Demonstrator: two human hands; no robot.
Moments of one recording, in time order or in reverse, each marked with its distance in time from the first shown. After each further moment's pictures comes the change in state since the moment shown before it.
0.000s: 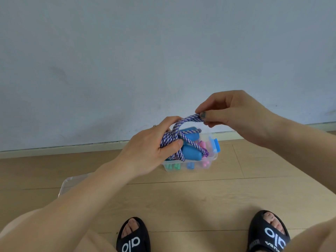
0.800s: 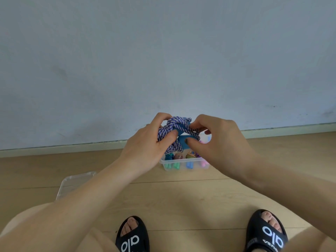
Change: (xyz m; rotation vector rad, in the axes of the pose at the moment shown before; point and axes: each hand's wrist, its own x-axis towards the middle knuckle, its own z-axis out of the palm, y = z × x) left_hand 0.000 0.003 0.007 -0.088 0.145 -0.171; right_hand -0.030 0.029 0.055 -0.436 0.246 -0.237
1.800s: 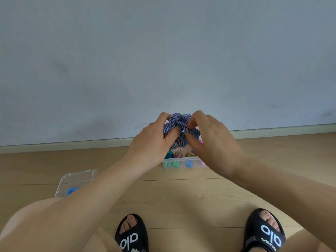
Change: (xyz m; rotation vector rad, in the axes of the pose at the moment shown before) left_hand 0.007 -0.001 0.010 0.061 -0.003 -0.030; right_hand 0.005 0.003 0.017 -0.196 -0.006 -0.178
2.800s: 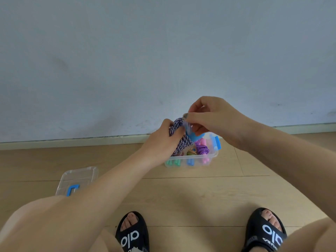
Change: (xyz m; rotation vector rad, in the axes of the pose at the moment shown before) left_hand 0.015 -0.006 0.024 -0.274 -0.144 -0.200; right_hand 0.046 -0.006 -0.027 0.634 -0.288 0.475
